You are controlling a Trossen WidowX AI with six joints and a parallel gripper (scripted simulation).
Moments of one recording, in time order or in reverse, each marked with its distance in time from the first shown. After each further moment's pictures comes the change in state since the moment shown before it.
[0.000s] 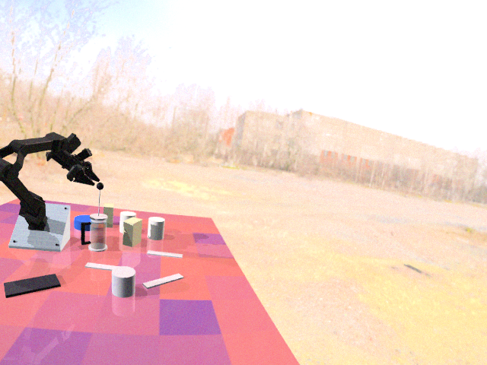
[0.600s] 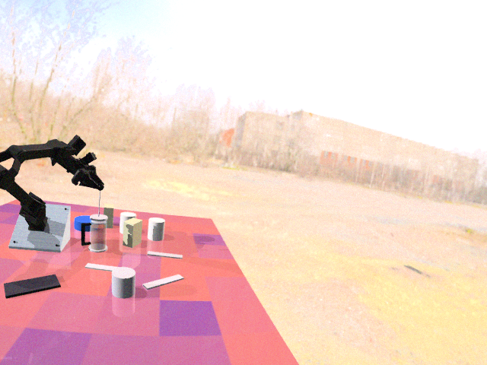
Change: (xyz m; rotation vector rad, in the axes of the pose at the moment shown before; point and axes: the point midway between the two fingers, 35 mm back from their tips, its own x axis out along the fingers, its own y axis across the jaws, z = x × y) arm 0.022 -0.003 0.002 0.001 -0.009 -0.008
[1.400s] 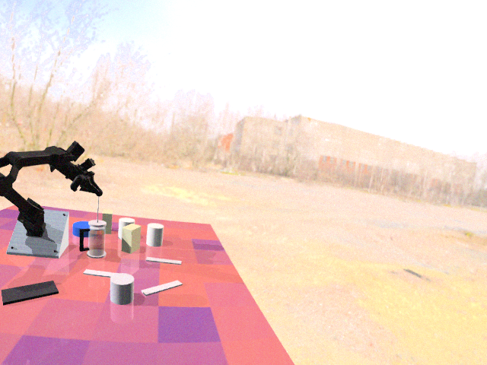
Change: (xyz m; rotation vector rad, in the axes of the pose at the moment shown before) arm 0.002 -0.001 0.000 0.000 -0.007 -0.004
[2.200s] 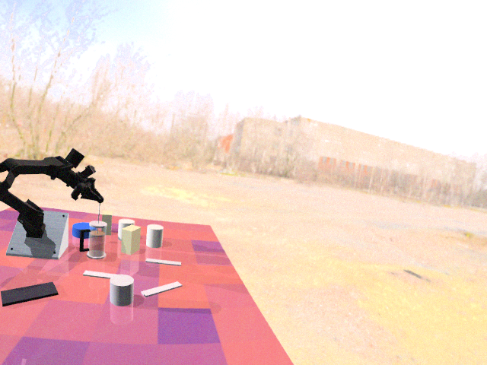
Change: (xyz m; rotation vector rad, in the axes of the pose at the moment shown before) arm 0.018 0.002 -0.018 0.029 -0.019 -0.001
